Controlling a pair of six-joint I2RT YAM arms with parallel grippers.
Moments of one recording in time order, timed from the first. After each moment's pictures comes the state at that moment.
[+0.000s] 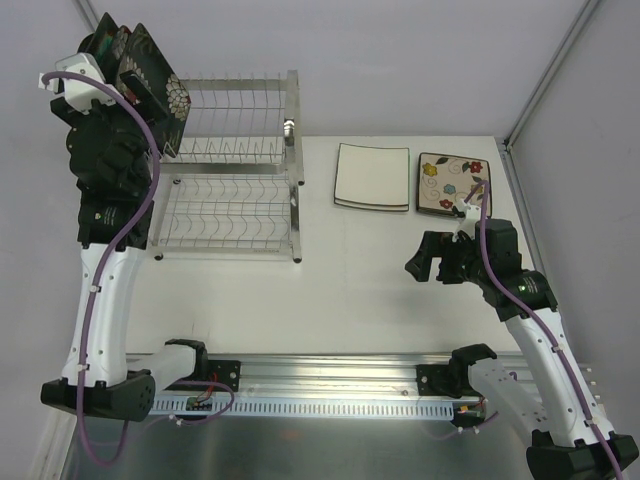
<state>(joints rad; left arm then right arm) -0.07 1.12 1.51 -0.12 -0.44 -0.05 0.26 0.75 0.86 -0.82 -0.23 0.27</state>
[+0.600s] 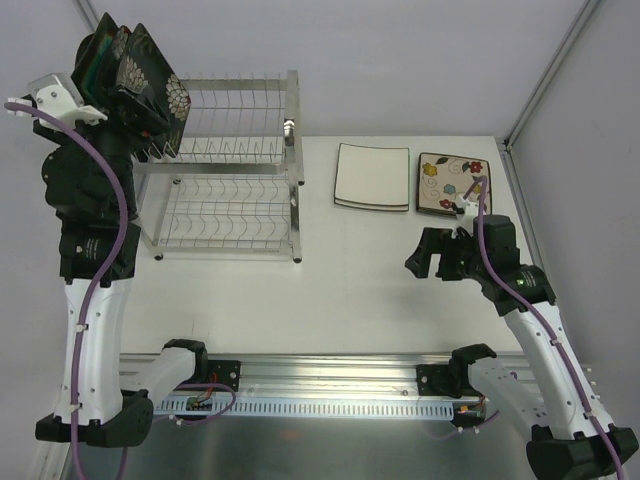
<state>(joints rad) -0.08 1.00 1.51 -0.21 -0.33 -0.20 0.26 0.78 0.88 -0.82 -0.22 0.27</state>
